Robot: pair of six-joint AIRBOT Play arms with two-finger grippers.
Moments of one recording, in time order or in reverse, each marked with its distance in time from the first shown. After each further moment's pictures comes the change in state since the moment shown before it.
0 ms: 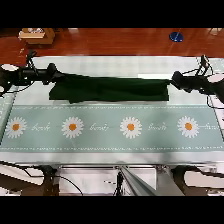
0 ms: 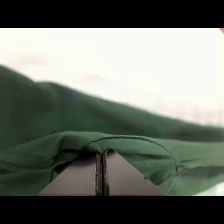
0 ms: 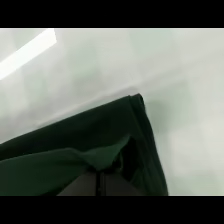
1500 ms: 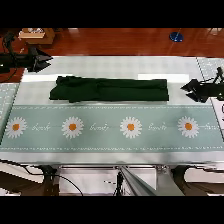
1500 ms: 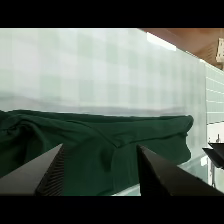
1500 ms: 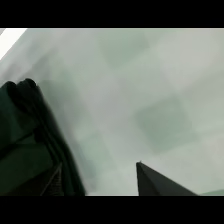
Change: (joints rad) left arm 0.118 -0.027 0.277 -0.026 -0.301 -0.001; right arm -0.249 -0.051 0.026 -0.083 0.258 0.061
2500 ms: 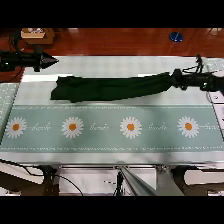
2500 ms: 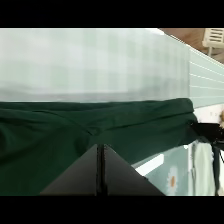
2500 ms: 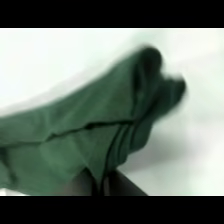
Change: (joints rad) left arm -0.064 0.002 0.003 -0.039 -0.042 -0.048; right arm 0.164 -0.033 0.107 0.308 0.076 -0.214
